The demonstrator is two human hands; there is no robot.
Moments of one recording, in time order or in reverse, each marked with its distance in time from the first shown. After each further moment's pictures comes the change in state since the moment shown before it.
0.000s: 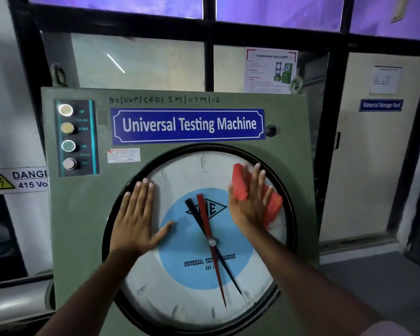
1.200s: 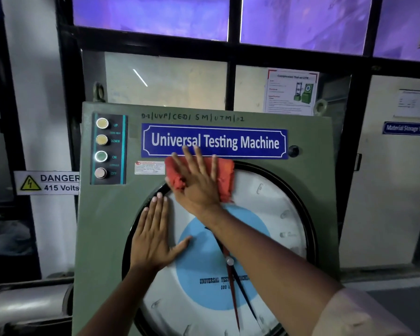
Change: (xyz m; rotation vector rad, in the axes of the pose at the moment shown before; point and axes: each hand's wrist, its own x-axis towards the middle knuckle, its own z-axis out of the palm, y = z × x) left_hand -0.005 0.000 0.002 -0.105 0.042 -0.115; right_hand 0.030 -0.184 0.026 0.025 0.031 -0.669
